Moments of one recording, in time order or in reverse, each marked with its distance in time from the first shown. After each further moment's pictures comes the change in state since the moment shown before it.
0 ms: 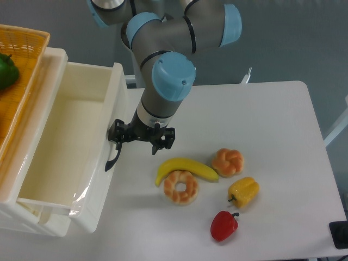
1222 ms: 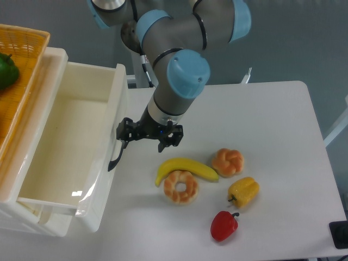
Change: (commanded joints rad) arm 0.064 0.003 0.031 -0.015 -0.015 0.006
